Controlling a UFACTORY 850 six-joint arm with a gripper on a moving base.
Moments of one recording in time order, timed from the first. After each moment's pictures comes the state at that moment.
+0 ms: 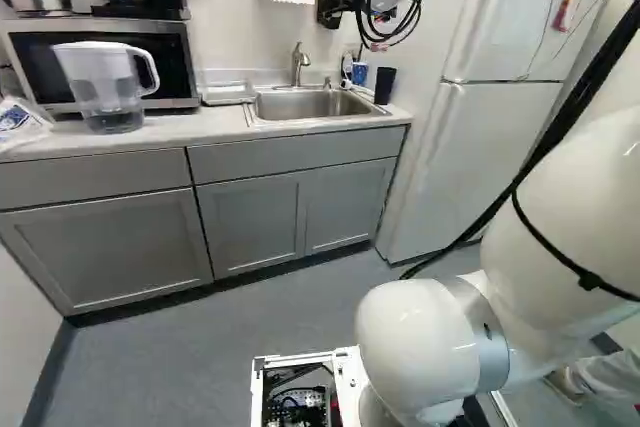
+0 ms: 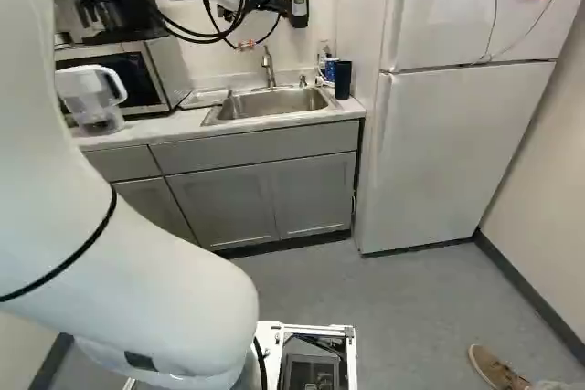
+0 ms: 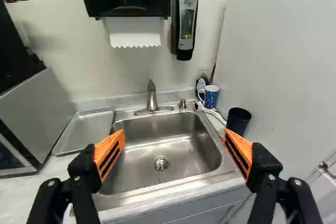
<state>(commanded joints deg) 0.0 8.8 -63.9 0.0 4.8 0.0</state>
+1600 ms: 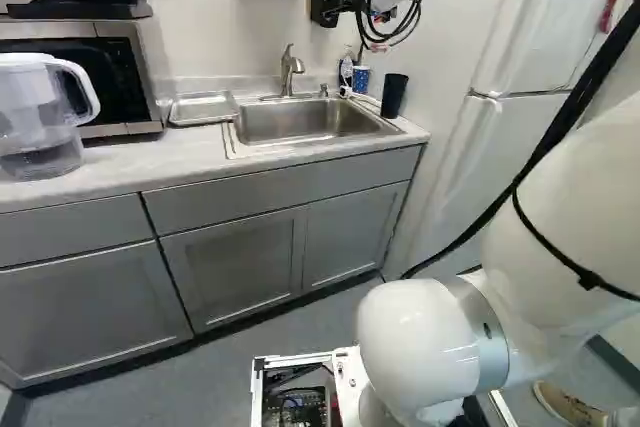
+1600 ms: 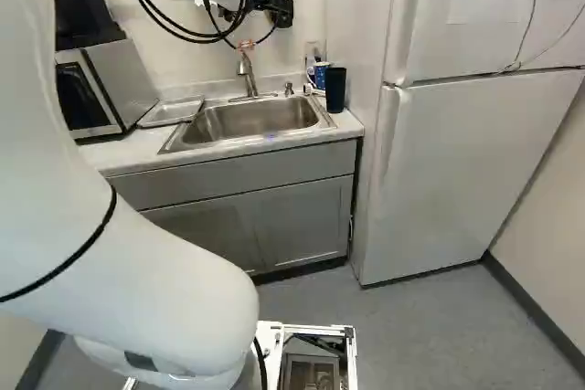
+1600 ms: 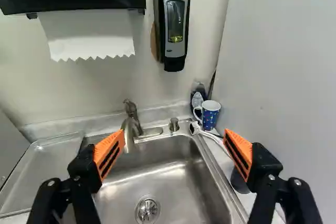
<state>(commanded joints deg) 0.0 8.8 -63.9 0.0 4.8 0.0</state>
